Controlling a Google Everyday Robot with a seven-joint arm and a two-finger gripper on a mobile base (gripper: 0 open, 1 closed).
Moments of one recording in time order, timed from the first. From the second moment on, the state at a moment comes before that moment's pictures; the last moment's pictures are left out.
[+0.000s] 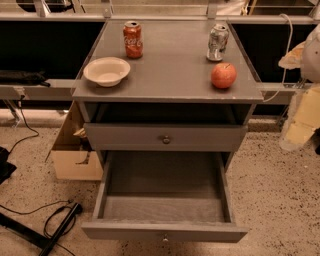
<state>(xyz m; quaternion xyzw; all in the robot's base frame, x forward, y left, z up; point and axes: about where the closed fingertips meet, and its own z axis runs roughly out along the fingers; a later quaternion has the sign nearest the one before) 0.438 -0.217 0.977 -0.60 0.78 -0.04 0.16</state>
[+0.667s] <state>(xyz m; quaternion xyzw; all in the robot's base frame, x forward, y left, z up) 0.464 -0.208 0.978 -0.59 0.78 -0.03 0.20</state>
